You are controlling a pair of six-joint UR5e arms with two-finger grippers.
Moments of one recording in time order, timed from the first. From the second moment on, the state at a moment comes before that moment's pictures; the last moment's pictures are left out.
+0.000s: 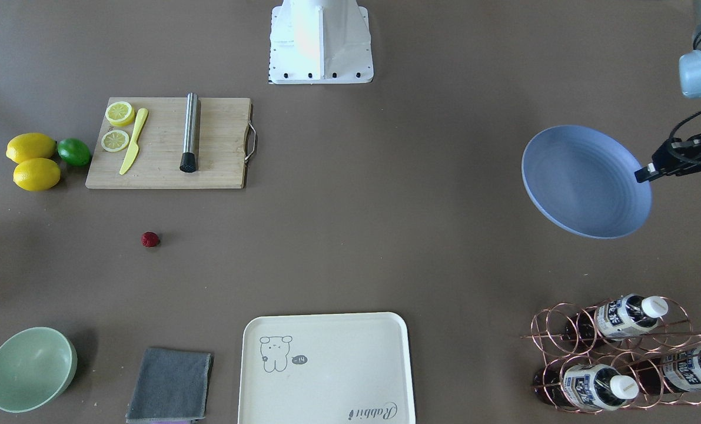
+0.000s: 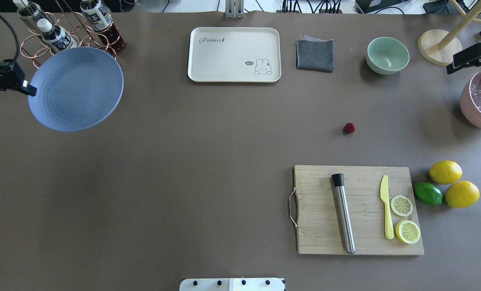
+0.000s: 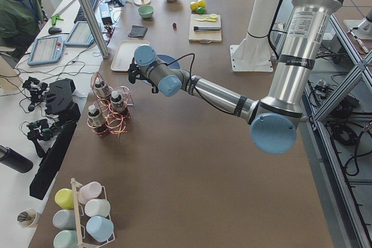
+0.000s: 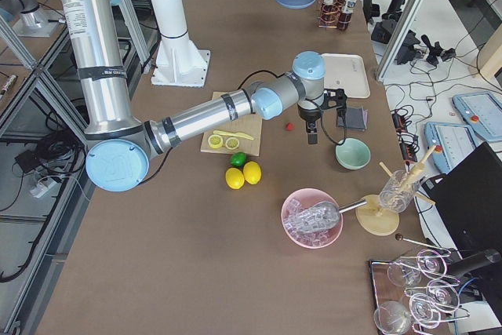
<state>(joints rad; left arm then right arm) -1.16 -1.83 -1.71 -1.96 -2.53 -0.89 1.25 -1.39 1.79 -1.39 2.27 0.62</state>
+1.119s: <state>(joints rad) -0.55 -2.11 -1.74 -1.96 -2.00 -1.49 1.05 -1.33 1.75 -1.38 2.22 0.85</state>
